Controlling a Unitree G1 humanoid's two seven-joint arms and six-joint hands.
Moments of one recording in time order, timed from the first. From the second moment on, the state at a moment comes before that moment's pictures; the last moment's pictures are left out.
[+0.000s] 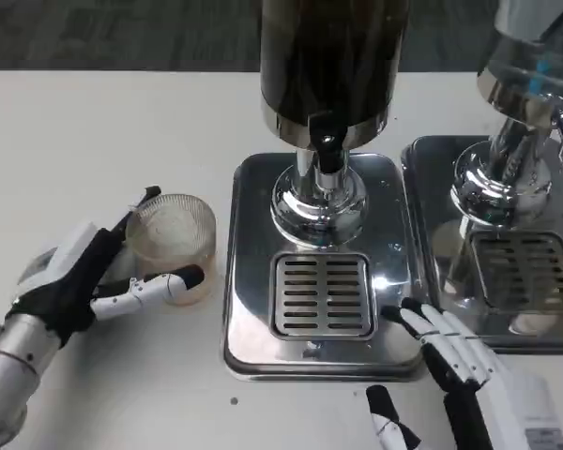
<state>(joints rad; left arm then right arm) -0.42 0.53 -0.18 1.11 0.44 -0.75 0.14 0.52 -0.28 0.34 -0.07 -0.88 -0.36 -0.66</state>
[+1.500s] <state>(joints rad) -0.43 0.46 -0.18 1.17 0.44 -0.79 0.35 0.51 -0.28 0.33 -0.07 -0.83 -0.38 -0.66</state>
